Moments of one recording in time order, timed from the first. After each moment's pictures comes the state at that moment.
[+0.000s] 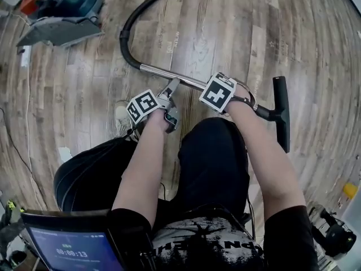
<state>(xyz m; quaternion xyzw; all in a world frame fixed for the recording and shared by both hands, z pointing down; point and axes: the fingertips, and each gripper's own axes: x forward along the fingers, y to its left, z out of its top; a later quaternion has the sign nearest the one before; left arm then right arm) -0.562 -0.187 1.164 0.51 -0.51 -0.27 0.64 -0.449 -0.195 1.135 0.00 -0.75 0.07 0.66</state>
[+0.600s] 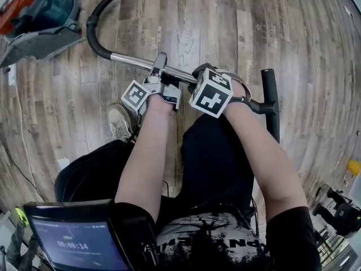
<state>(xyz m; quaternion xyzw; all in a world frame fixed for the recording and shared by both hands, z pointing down) -0.573 -0.262 1.098 0.47 -0.43 -0.51 0.57 -0.472 -0.193 1.093 0.02 -0.80 0.02 0.60</state>
